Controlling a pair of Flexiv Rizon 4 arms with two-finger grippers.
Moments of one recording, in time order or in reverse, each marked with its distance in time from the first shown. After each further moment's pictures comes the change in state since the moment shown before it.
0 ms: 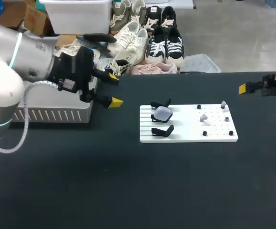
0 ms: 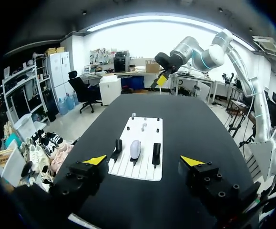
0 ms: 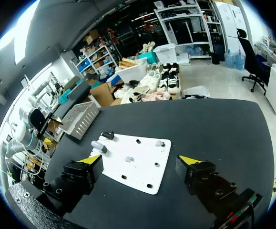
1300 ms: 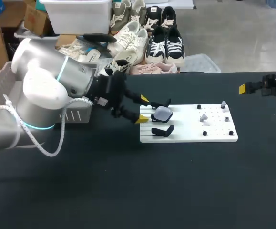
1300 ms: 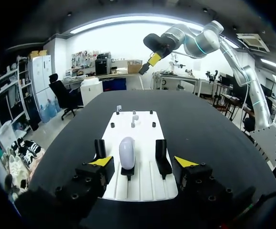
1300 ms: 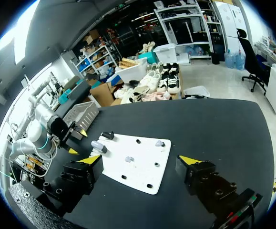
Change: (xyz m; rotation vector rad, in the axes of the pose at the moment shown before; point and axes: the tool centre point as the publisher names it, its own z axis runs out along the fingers) left arm 0.031 0.010 0.112 0.158 -0.048 0.071; right arm 0.000 0.000 0.000 0.000 0.000 0.000
